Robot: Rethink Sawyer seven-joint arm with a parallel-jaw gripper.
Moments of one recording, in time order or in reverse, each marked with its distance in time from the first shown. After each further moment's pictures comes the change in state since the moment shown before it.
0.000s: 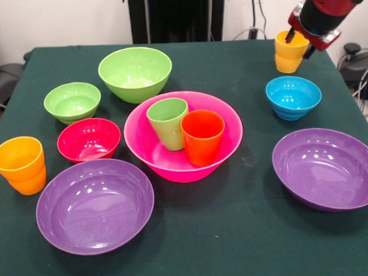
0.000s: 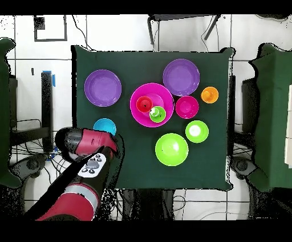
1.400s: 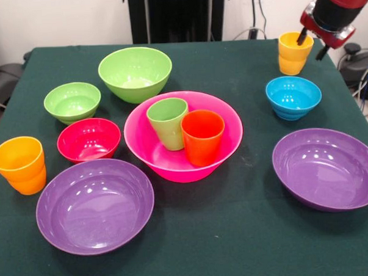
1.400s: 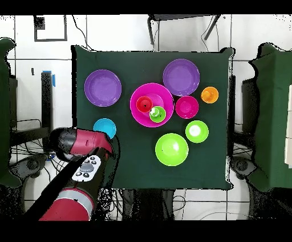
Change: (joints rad) arm 0.024 -0.029 -0.003 0.001 0.014 -0.045 0.000
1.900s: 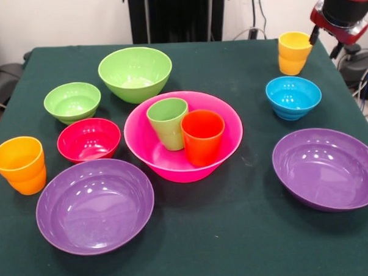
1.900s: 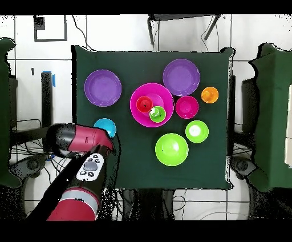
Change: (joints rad) arm -0.036 -0.048 0.050 0.003 0.016 -0.013 0.000
